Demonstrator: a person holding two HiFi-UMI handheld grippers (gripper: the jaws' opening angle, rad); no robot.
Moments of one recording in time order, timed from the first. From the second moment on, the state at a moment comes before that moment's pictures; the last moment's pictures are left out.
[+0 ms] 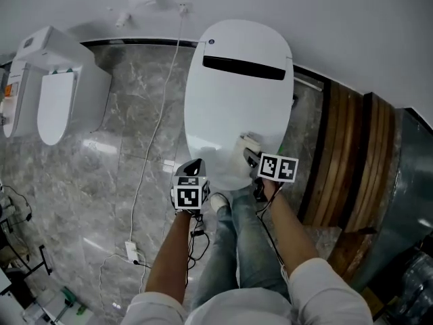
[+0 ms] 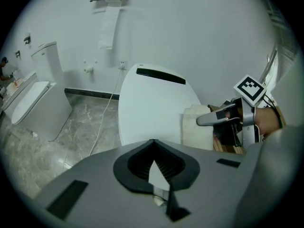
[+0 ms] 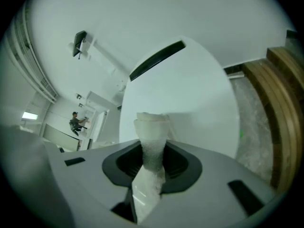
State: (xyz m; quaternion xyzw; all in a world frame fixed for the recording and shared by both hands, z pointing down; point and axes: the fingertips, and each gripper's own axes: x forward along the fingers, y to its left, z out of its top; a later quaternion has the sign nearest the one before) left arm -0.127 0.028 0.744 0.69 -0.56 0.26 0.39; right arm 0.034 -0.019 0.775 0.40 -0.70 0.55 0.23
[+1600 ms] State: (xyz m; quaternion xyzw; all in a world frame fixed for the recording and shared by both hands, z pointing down) left arm -0.082 0.047 0.636 0.68 -0.60 0.17 0.38; right arm 0.071 0.042 0.699 0.41 -0.74 0.43 0.31
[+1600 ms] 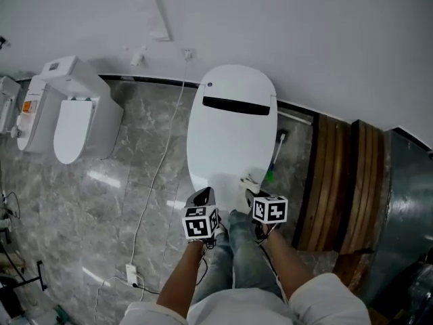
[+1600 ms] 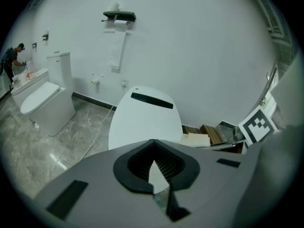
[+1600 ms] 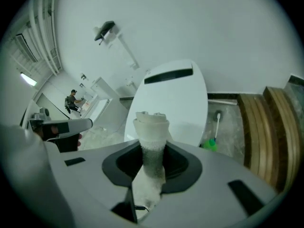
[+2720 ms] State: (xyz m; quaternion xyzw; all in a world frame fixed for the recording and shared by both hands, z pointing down) left arm -0.065 -0.011 0.390 0.74 -0.61 0.09 0.27; right arm 0.054 -0.024 0.423 0.47 -0.81 0.30 0.19
